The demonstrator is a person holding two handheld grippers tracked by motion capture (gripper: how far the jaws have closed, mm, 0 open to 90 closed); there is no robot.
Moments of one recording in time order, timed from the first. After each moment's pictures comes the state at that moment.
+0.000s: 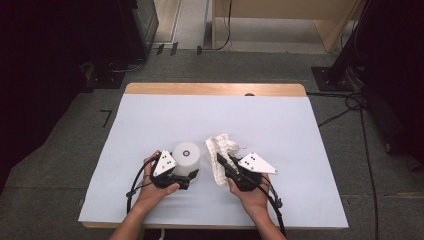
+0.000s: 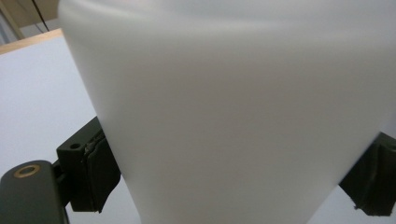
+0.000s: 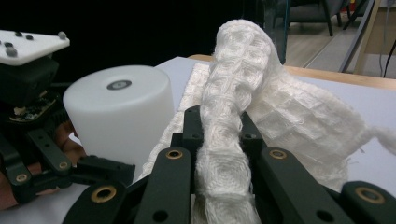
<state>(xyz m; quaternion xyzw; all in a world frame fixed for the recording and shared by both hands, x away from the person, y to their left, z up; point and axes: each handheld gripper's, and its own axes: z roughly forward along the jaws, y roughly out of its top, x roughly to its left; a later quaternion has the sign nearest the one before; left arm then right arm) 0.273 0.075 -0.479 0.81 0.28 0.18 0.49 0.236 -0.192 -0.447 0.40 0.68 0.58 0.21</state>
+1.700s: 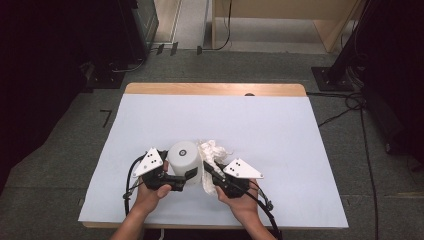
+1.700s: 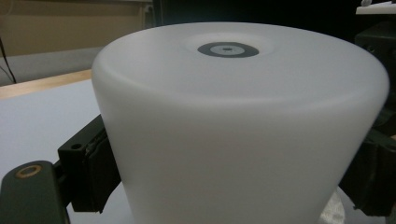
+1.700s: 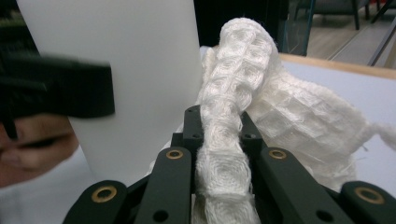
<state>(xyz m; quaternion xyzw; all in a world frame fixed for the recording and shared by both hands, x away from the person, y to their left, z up) 0.255 0.086 -0.431 0.74 0.27 0.12 0.60 0.224 -0.159 -0.450 0.38 0.70 0.57 0.19</state>
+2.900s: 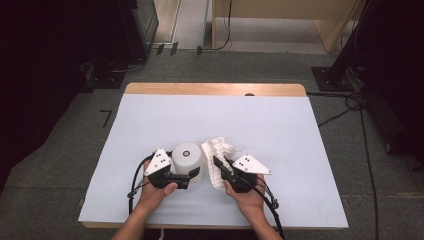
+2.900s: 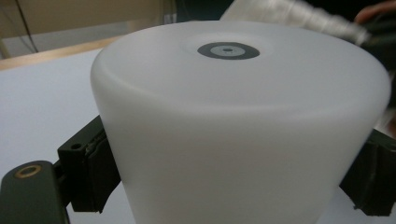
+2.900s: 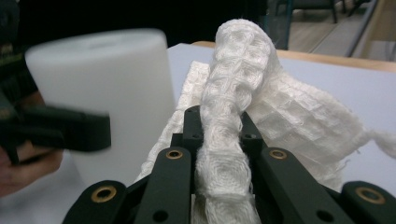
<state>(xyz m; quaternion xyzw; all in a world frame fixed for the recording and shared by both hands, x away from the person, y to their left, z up) 0.266 0.071 -0.463 0.77 0.30 0.16 0.54 0.236 -0.183 -0.454 0.41 0.69 0.56 0.21</state>
